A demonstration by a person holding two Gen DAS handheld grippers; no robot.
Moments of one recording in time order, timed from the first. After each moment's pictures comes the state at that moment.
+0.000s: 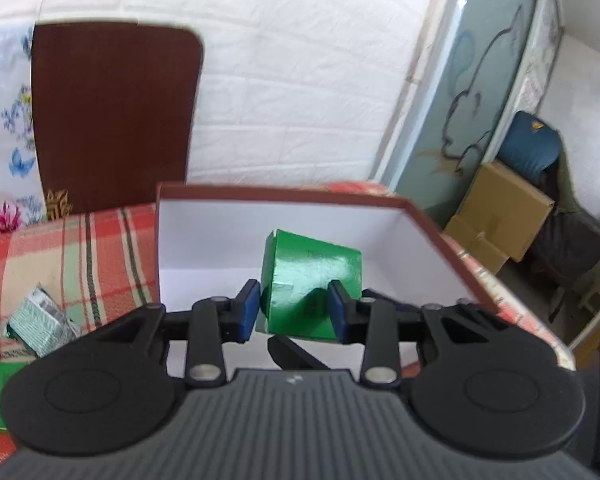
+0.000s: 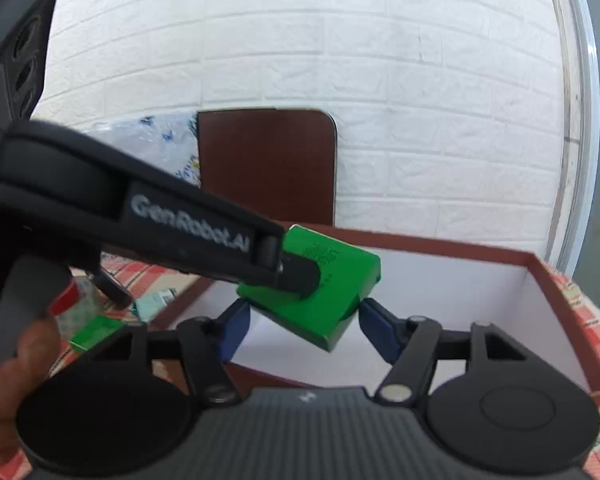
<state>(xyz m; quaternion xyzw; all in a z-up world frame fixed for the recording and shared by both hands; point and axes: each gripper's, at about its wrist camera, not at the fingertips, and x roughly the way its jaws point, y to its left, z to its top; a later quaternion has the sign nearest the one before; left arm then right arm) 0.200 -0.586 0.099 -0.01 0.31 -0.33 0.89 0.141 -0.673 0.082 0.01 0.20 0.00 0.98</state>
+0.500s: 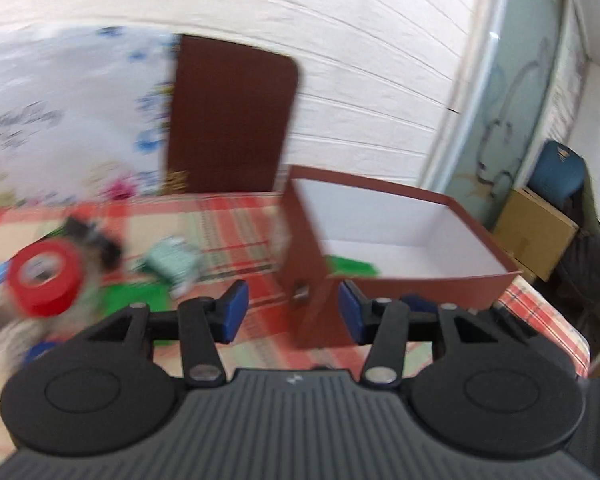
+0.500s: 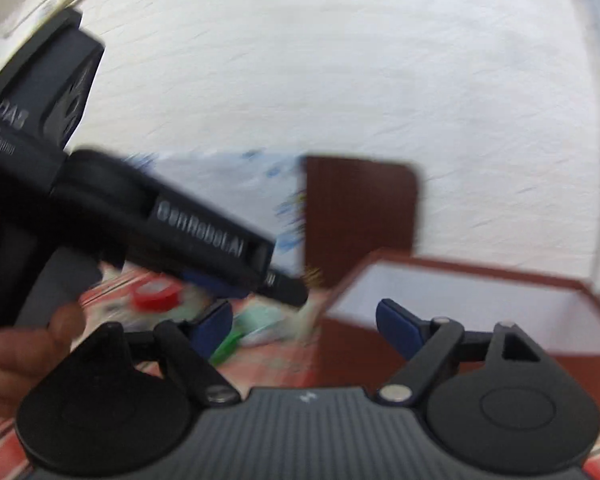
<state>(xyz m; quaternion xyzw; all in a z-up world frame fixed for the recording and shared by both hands) 0.098 -0.425 0.101 -0.07 0.27 -0.25 0.93 0.063 -0.576 0.061 -0.03 0.12 0.10 0.99</state>
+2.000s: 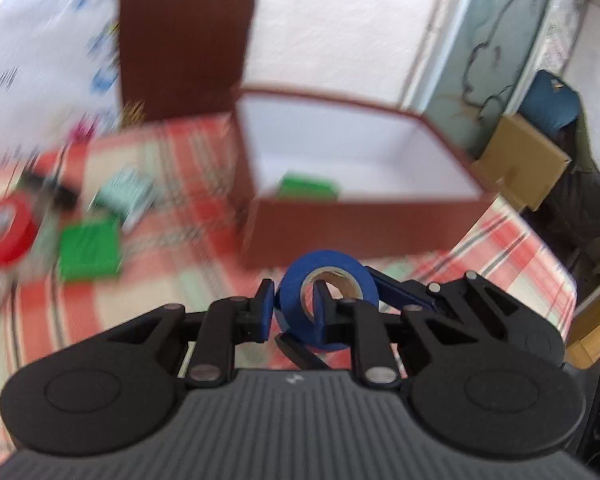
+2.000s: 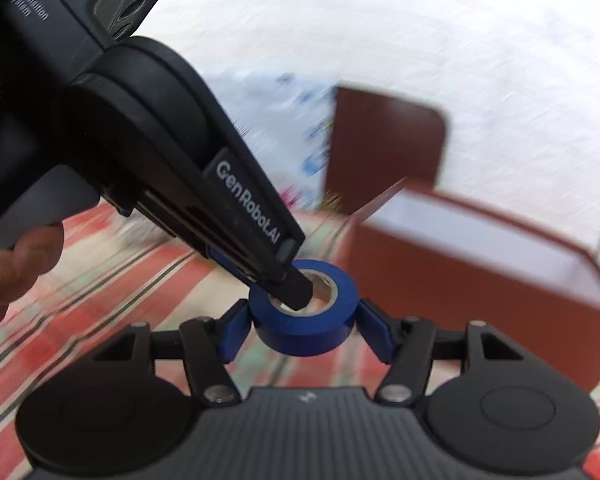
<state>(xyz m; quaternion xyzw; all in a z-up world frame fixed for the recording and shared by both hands) 0.126 -0.513 0.104 0.02 0.36 -0.31 0.88 0.029 -0.593 0.056 -0.10 0.18 0.07 0.98</state>
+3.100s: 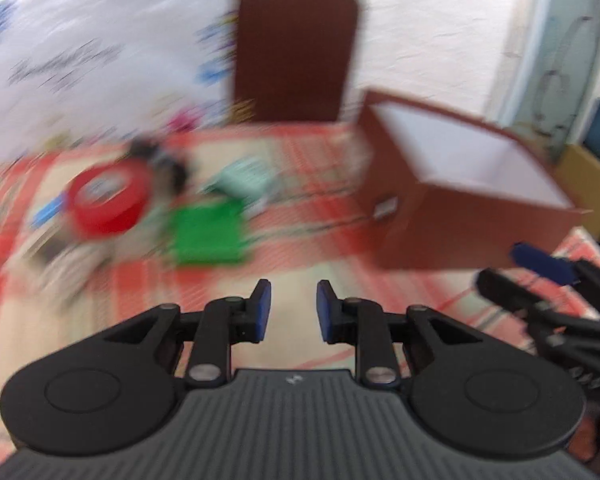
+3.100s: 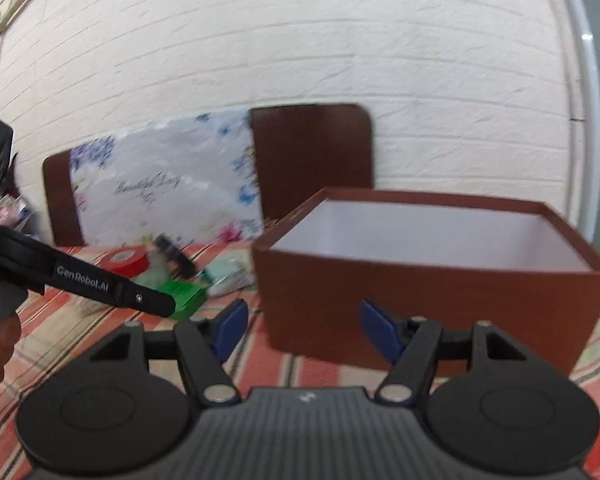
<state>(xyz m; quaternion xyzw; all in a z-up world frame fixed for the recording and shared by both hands) 0.139 -0.401 0.037 0.00 0.35 -0.17 0.92 0.063 -0.615 0.066 0.02 0.19 0.06 0.98</state>
